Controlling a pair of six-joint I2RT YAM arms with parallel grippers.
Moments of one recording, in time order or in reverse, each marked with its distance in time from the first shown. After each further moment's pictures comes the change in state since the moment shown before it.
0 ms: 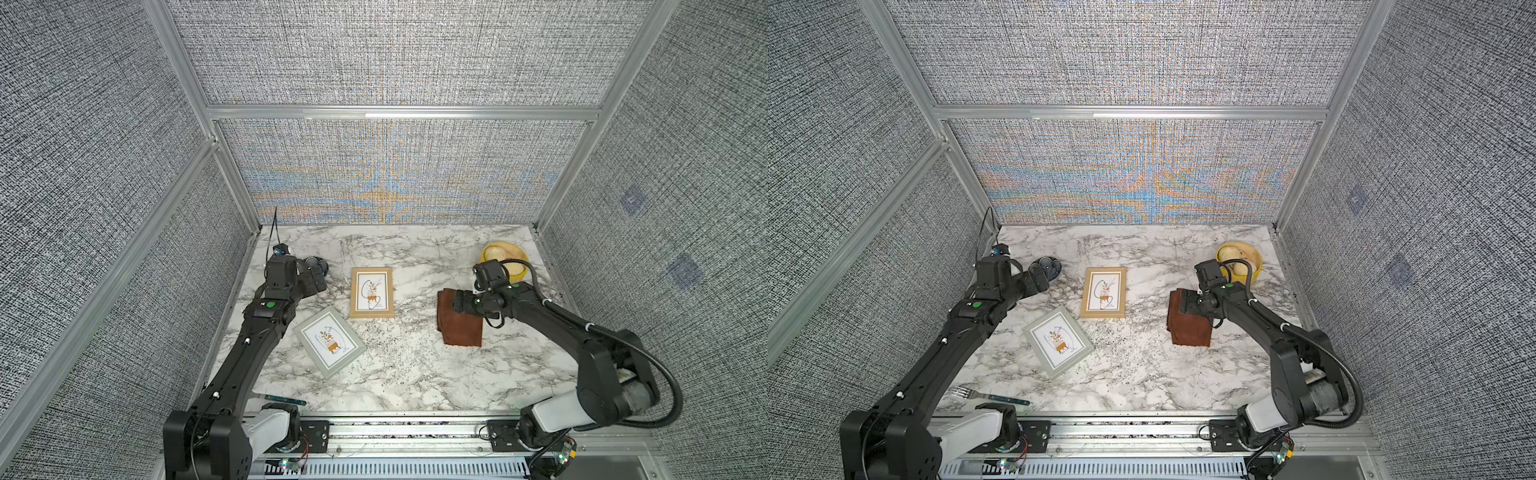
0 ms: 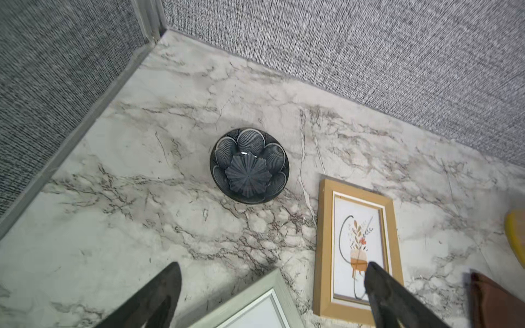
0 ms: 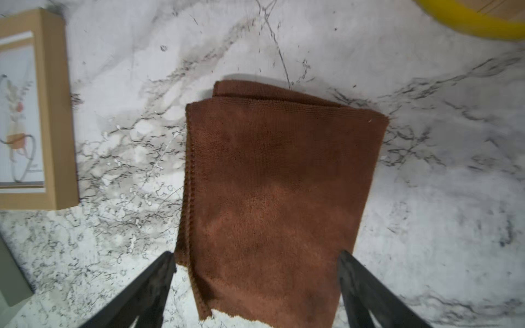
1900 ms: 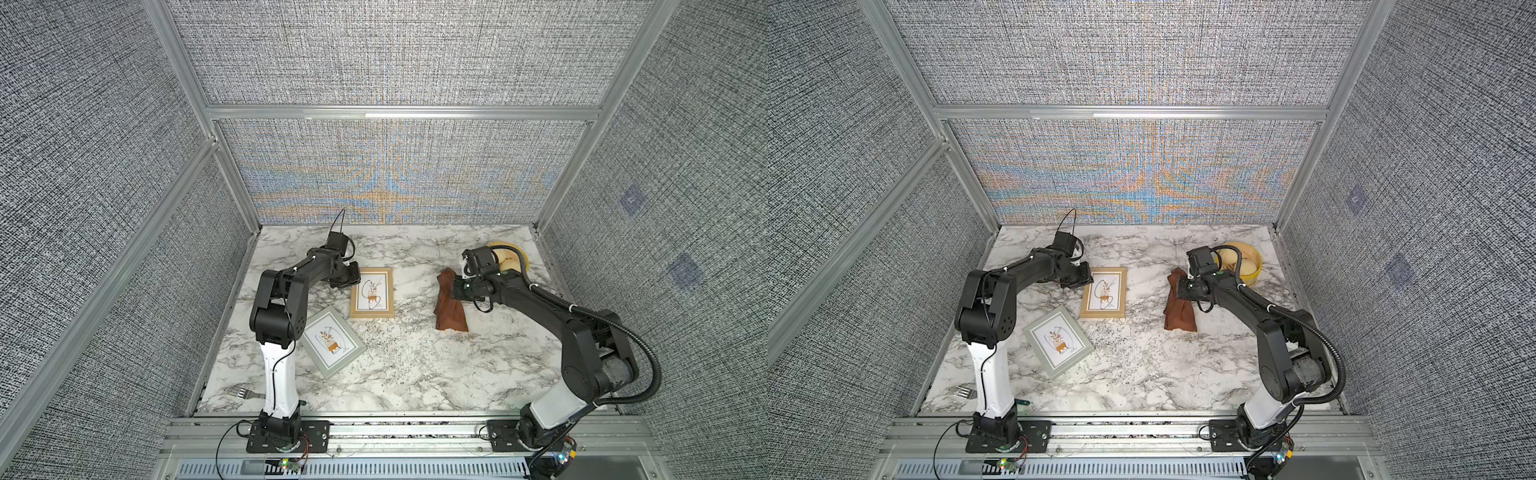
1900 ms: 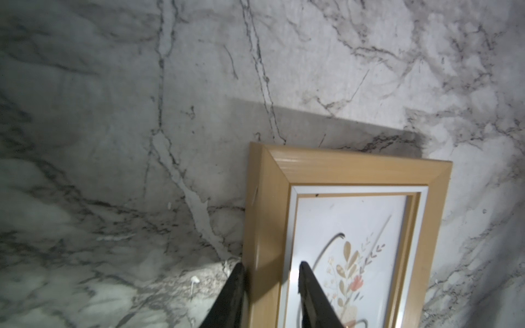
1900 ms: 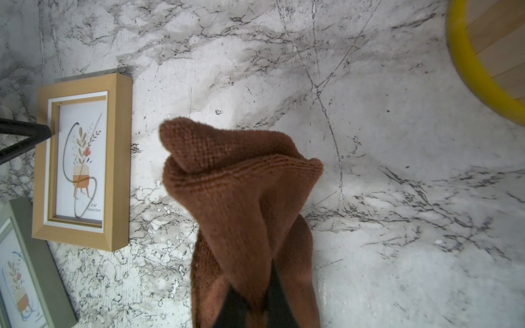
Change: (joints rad) left arm -0.137 0.924 0.605 -0.183 0.308 -0.047; right arm 0.010 0.098 0.125 0.097 -0.057 0.007
